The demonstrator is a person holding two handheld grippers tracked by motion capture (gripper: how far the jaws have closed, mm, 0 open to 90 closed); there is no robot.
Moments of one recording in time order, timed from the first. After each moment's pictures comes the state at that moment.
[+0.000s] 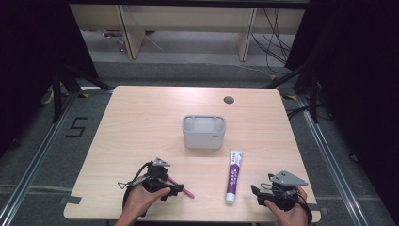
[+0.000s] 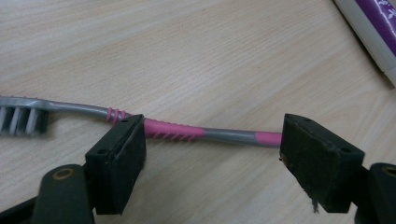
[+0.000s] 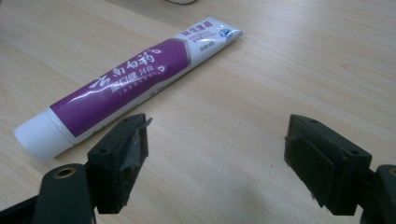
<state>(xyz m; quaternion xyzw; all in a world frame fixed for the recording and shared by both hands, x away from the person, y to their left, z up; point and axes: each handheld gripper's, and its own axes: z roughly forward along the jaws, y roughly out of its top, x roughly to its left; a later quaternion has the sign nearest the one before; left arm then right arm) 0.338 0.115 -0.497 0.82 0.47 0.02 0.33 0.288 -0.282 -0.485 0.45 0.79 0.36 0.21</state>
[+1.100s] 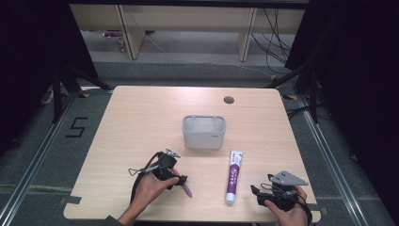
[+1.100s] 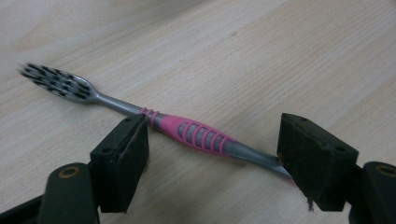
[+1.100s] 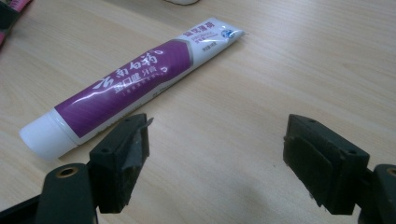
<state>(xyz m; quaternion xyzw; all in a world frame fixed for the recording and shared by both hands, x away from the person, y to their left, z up) 0.371 0.091 -0.496 0.85 0.45 0.06 0.27 0.288 -0.280 -0.485 0.45 0.79 0.36 0.20</state>
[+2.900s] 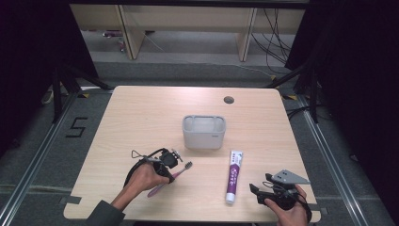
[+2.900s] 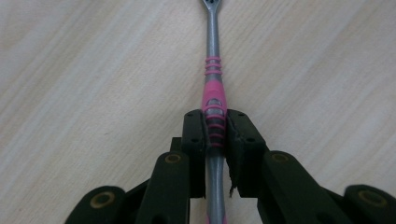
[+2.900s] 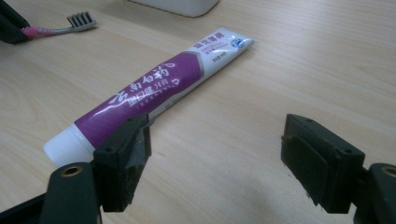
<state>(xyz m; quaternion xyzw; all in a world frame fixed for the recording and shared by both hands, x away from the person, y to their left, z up) 0.383 0.090 -0.480 0.94 0.33 0.02 0.12 0.289 -0.281 -0.484 0.46 0.78 0.39 0.18</state>
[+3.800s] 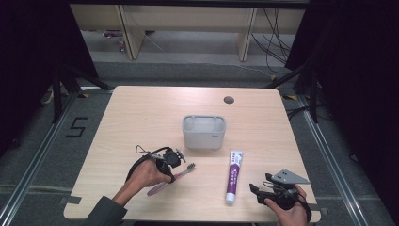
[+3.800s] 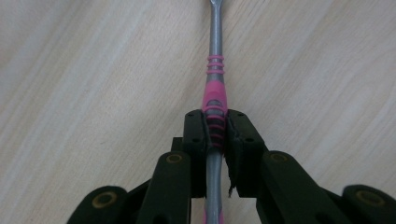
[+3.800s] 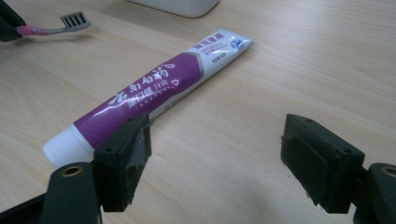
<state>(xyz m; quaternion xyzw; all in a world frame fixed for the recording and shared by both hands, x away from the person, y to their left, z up) 0.386 0.084 -0.469 0.95 0.29 0.02 0.12 0.289 -0.280 -0.484 0.47 0.77 0.39 0.17</state>
